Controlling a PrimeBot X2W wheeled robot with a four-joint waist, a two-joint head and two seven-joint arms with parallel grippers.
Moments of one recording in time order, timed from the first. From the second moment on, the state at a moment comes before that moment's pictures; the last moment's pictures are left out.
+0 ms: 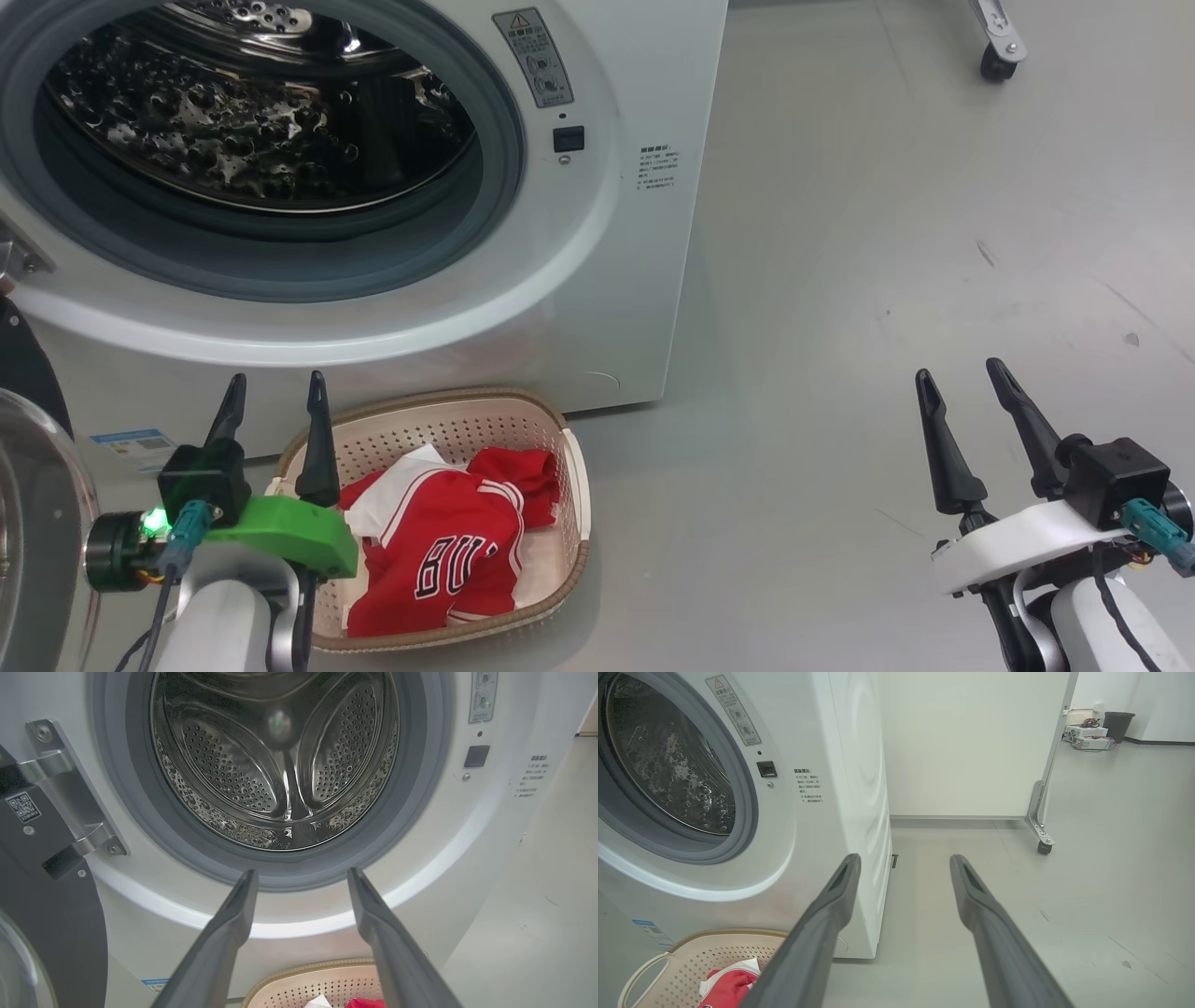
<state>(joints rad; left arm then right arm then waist) -0.26 0.06 -0.13 0.43 -0.28 0.06 -0.25 -0.05 -0.19 0.18 0.14 0.36 0.05 -0.22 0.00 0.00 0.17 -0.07</state>
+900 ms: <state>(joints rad) -0.04 0.08 -0.14 0.15 -0.27 0.08 -0.23 0.02 -0.20 0.18 0.07 0.35 0.01 -0.19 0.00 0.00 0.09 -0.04</state>
